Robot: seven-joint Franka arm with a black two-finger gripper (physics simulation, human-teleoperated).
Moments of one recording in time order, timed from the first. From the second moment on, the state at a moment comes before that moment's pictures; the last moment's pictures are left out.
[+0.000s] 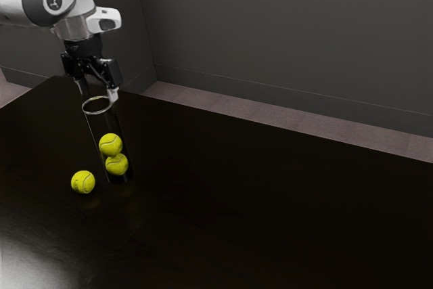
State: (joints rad) arm 0.08 -0.10 0.02 -1.81 0.01 1.70 0.11
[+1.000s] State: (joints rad) arm 0.16 -0.11 0.24 -2.59 0.09 2.67 0.36
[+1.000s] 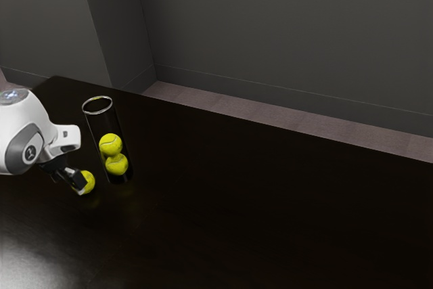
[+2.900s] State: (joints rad) arm 0.17 0.20 0.22 -2.45 -0.19 2.98 0.81
